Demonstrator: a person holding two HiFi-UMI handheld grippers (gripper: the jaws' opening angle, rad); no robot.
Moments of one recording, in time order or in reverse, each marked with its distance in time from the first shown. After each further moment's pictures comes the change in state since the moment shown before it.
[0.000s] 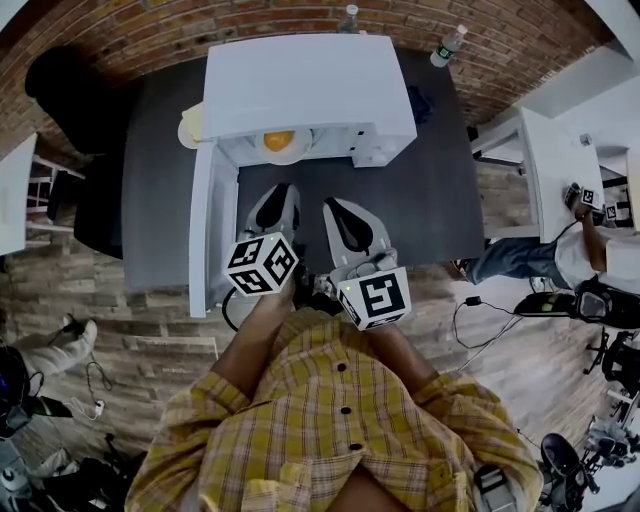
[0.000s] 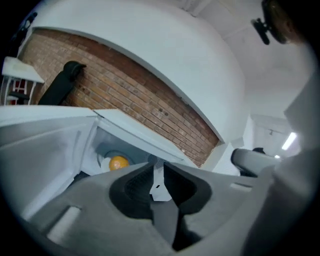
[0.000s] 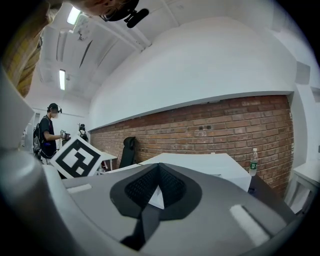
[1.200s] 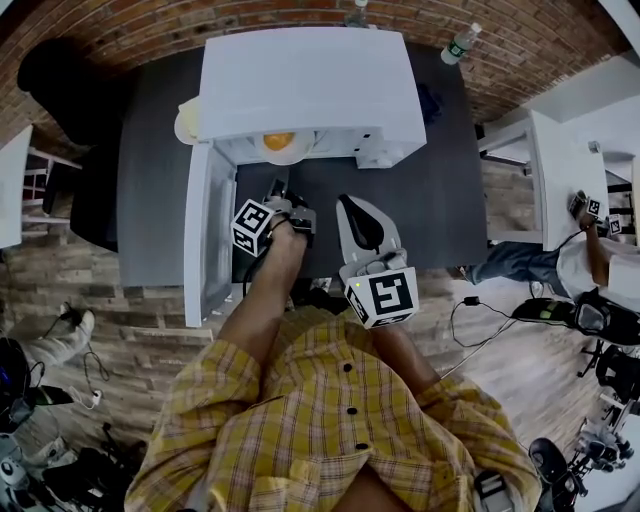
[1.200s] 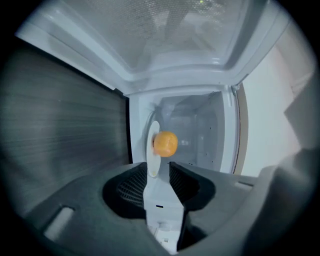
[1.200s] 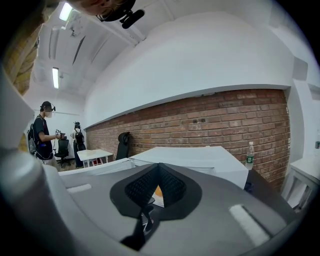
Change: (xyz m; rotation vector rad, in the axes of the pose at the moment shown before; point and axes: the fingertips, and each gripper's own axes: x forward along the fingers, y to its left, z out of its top) left arm 0.099 0.129 -0.099 -1.055 -0.160 0.105; right arm 0.017 -0.037 -0.023 0.030 0.054 -0.042
